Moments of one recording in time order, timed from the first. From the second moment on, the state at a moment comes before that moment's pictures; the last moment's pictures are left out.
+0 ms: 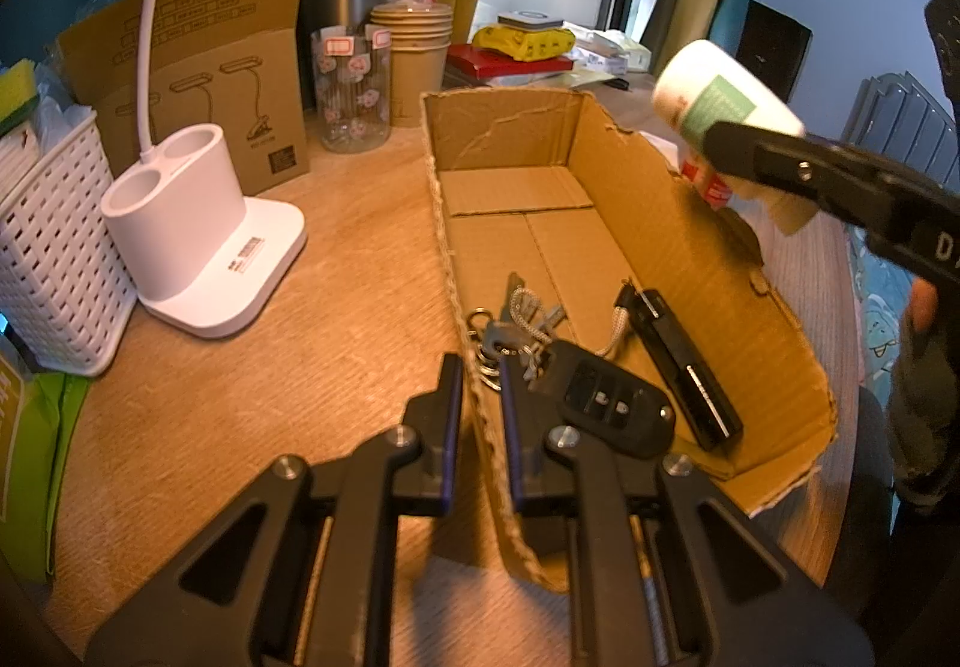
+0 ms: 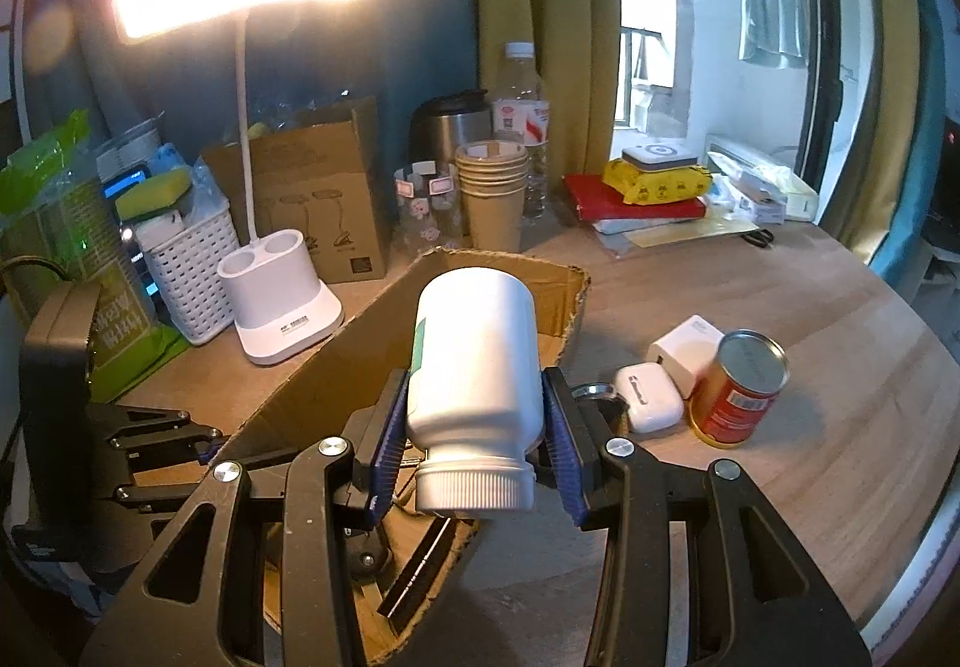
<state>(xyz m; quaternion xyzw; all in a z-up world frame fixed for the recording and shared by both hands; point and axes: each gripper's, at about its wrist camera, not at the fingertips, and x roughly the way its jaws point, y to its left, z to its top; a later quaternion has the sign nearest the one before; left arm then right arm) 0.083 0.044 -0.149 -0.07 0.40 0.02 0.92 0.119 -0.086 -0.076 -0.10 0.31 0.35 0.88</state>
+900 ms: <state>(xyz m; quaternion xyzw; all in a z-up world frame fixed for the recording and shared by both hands) 0.083 0.044 -0.150 -0.07 0.40 0.02 0.92 0.129 -0.024 -0.107 -0.20 0.35 0.37 0.84</state>
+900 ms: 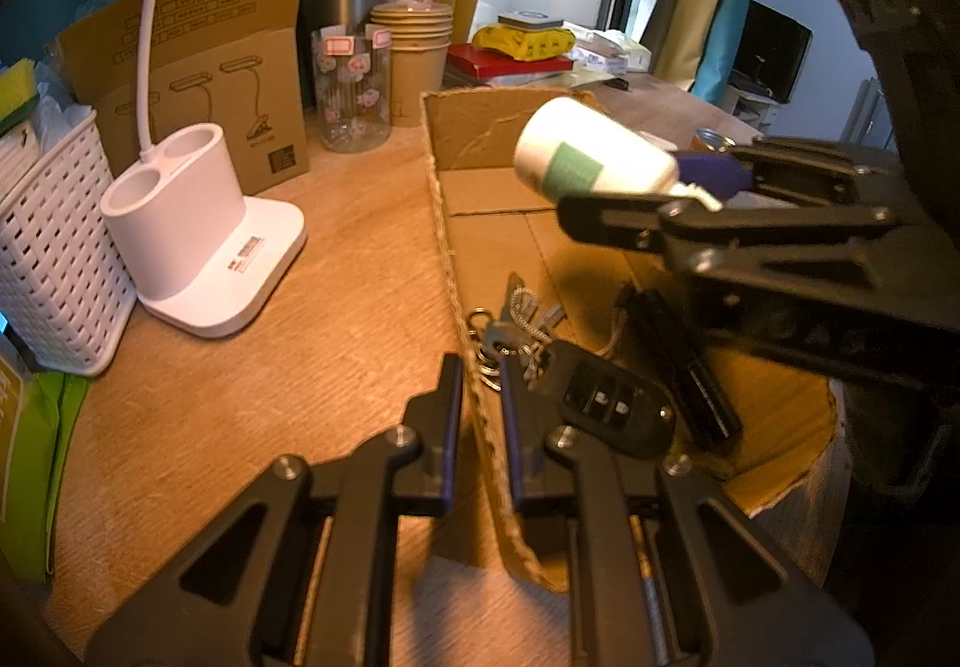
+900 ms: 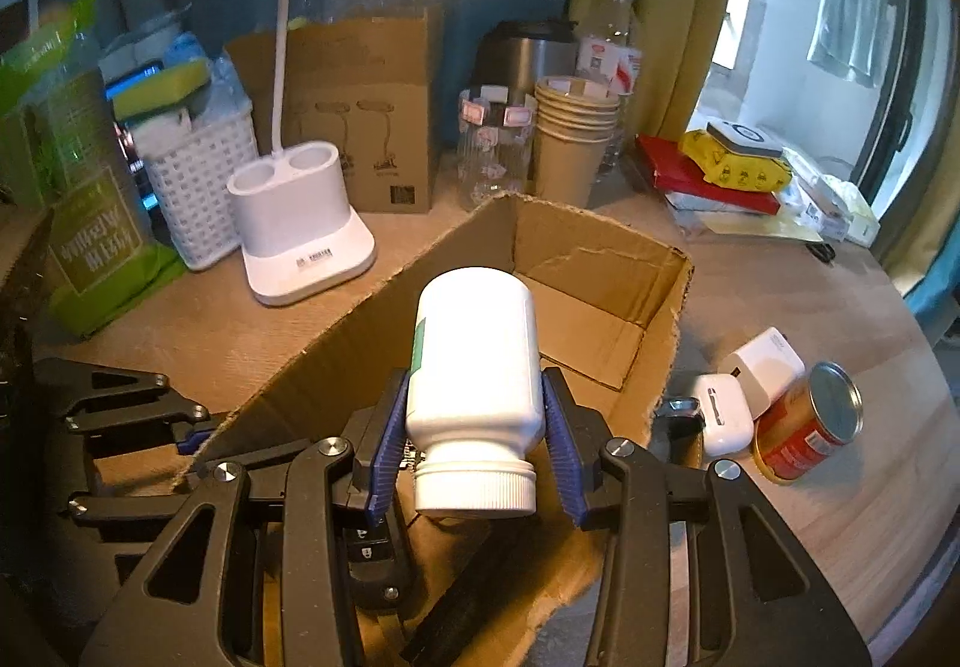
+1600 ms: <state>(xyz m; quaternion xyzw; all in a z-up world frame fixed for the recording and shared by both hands) 0.083 0.044 -0.148 -0.07 0.40 0.02 0.92 0.129 -0.023 -0.111 -0.19 0.37 0.38 0.83</state>
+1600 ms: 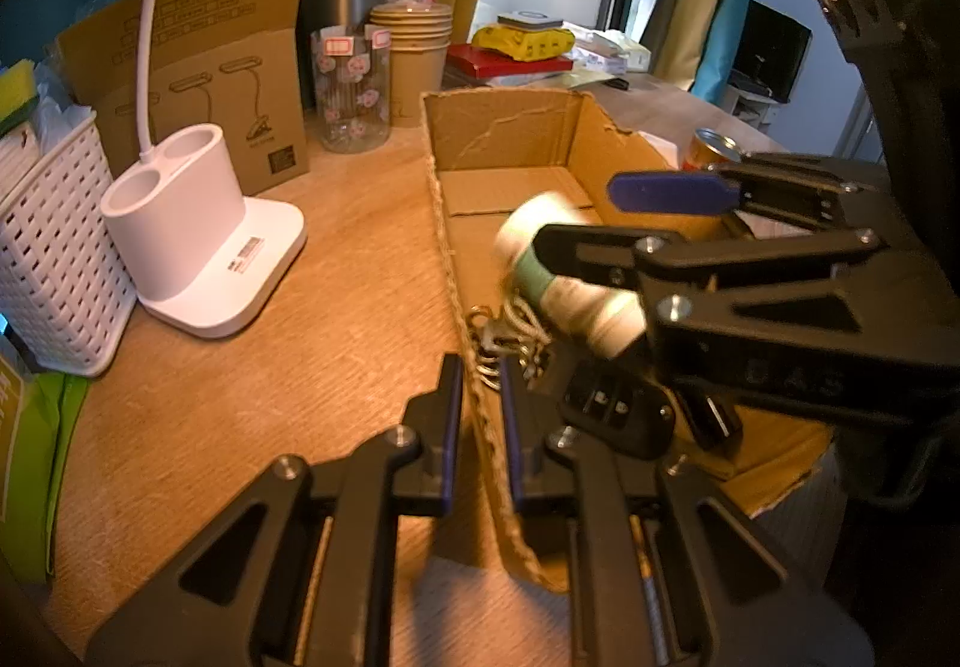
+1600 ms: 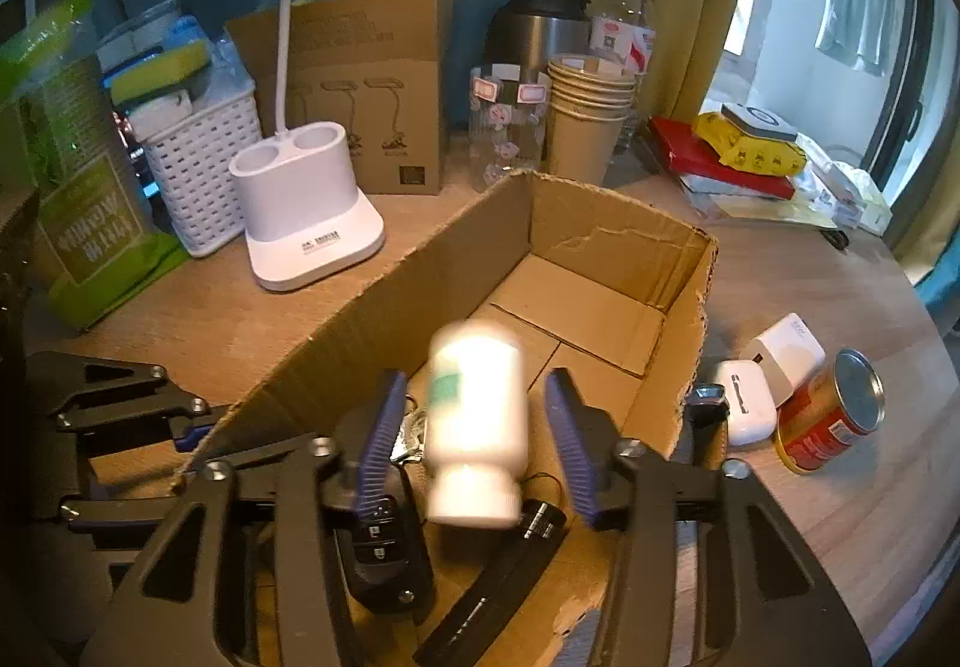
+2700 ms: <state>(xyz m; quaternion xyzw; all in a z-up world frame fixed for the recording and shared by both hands) 0.083 0.044 -0.149 -0.07 0.39 0.02 0.92 0.166 -0.121 -0.070 -0.07 0.31 0.28 0.91</state>
